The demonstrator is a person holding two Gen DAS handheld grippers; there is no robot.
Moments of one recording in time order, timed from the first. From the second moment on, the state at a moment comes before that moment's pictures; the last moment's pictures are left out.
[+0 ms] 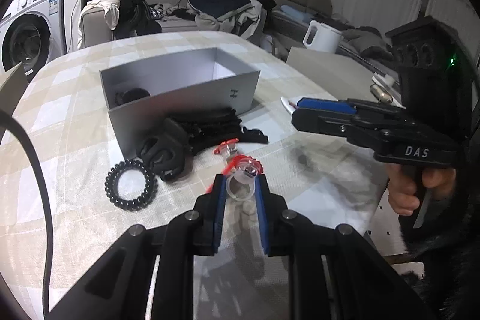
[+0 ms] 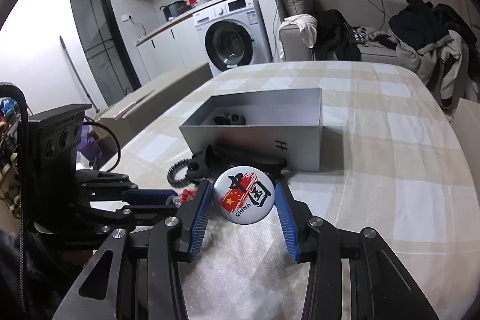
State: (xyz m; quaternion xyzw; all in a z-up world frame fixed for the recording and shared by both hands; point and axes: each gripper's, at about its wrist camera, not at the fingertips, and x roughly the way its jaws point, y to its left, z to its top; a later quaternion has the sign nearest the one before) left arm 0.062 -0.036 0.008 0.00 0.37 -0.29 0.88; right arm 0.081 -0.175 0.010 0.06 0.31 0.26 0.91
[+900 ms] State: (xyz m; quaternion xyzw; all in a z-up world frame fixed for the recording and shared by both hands) left arm 0.127 -0.011 0.031 -0.04 0.30 -0.18 0.94; right arm 0.132 -0.167 0.043 0.06 0.27 0.24 0.93
